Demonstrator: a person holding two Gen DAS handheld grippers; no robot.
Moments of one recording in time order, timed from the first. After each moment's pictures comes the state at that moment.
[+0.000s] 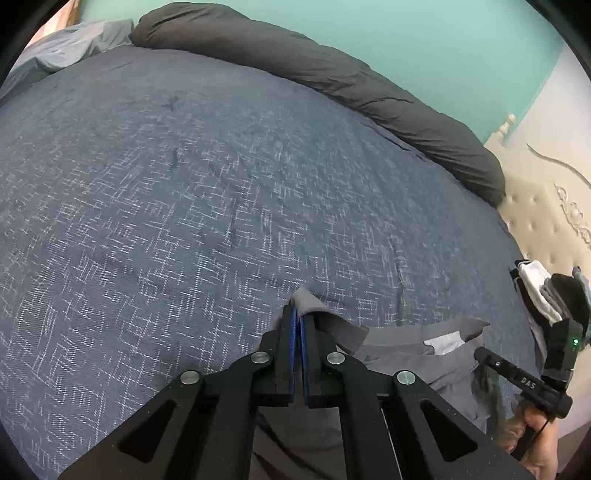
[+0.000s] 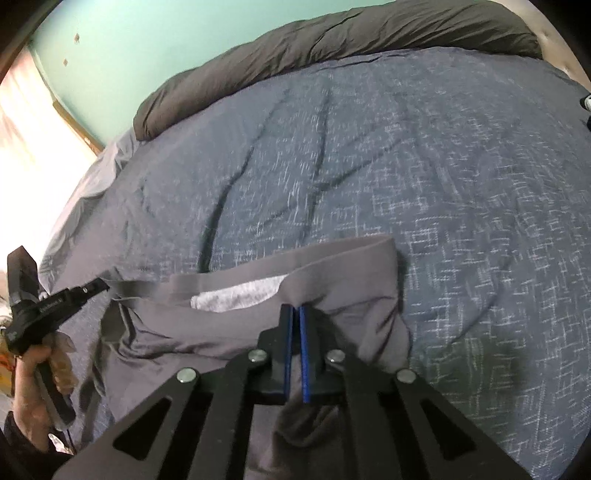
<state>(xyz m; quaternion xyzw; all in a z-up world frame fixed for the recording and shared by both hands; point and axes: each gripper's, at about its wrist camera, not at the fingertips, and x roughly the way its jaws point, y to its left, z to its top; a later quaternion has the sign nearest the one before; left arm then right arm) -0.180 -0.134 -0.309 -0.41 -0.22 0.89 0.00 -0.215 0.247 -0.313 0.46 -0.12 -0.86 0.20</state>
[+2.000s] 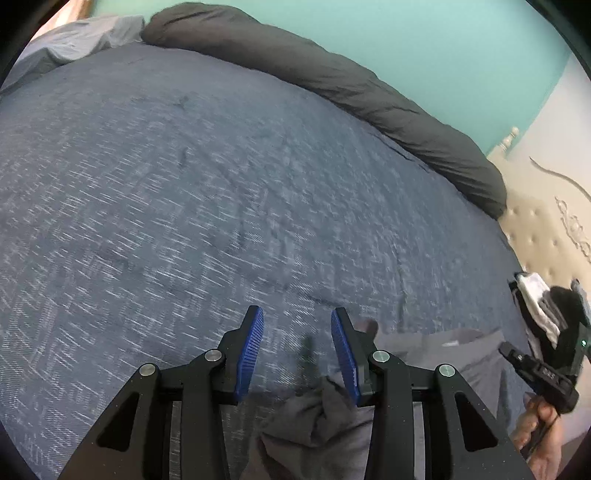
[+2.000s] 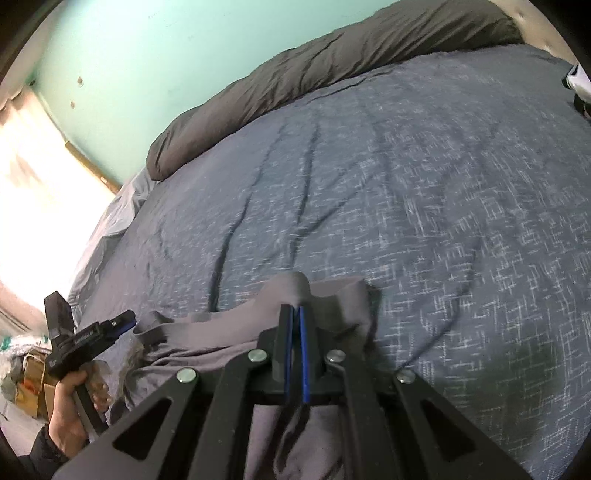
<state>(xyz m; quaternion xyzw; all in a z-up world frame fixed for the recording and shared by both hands) -0.172 -0.129 -0.314 -0.40 -0.24 0.88 0.01 -0.218 0.282 -0.300 0.43 -0.18 -0.86 0.22</state>
